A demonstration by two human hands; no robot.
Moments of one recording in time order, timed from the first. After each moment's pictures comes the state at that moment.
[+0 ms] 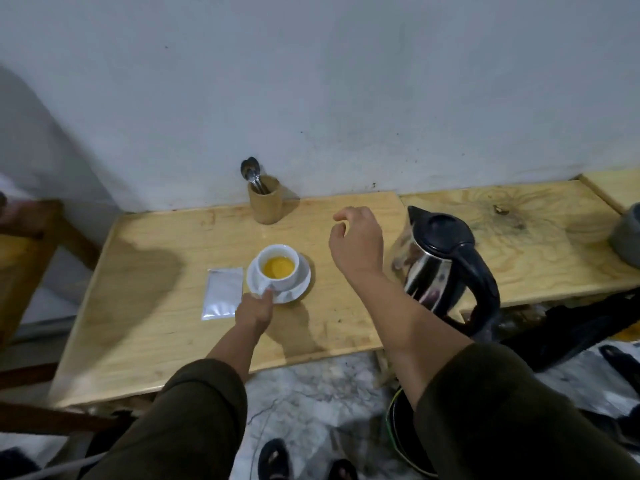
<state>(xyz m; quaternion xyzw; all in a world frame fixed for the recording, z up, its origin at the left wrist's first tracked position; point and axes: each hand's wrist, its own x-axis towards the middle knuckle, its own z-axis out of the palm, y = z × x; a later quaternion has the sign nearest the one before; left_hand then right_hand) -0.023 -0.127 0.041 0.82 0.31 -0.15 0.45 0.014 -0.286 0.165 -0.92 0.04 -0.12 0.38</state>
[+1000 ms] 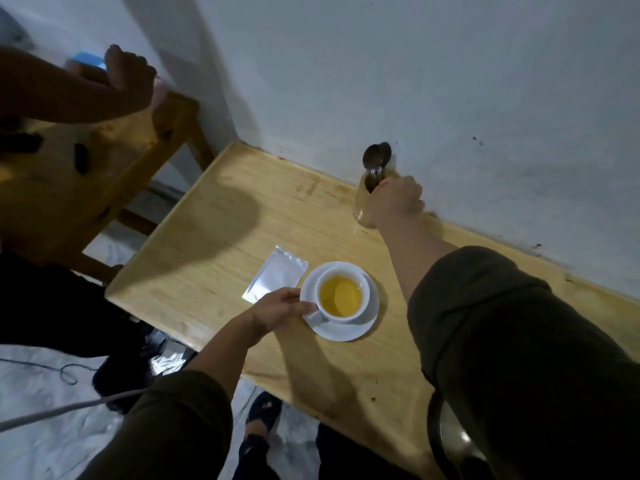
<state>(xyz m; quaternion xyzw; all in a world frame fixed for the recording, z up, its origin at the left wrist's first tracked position) 0.011 -0.081 0.024 0.64 0.35 -0.21 0.65 0.240 -0.158 0.087 -0.98 -0.08 0.06 0.19</state>
